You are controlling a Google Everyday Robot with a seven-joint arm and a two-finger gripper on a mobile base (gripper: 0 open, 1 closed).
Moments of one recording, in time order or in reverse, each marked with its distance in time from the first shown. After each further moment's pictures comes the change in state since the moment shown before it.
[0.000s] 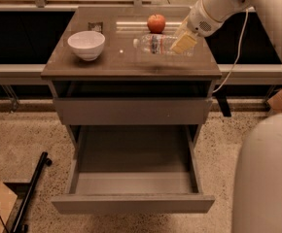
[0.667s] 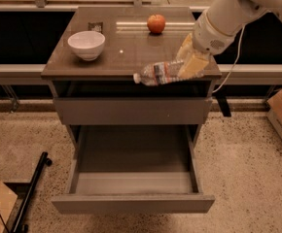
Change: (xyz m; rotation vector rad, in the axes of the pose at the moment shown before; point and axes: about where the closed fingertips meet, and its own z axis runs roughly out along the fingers) arm 0.010 0.105 -0.034 -0.129 0.112 -0.220
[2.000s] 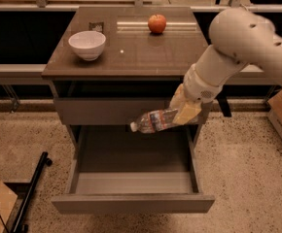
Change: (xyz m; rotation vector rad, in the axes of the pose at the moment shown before) arm 0.032 0.098 0.082 -0.198 0.017 0.011
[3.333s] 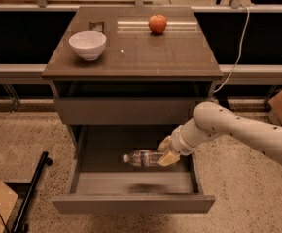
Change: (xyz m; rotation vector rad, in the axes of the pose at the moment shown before) arm 0.060 0.016 0.228 -0.017 -0.190 0.167
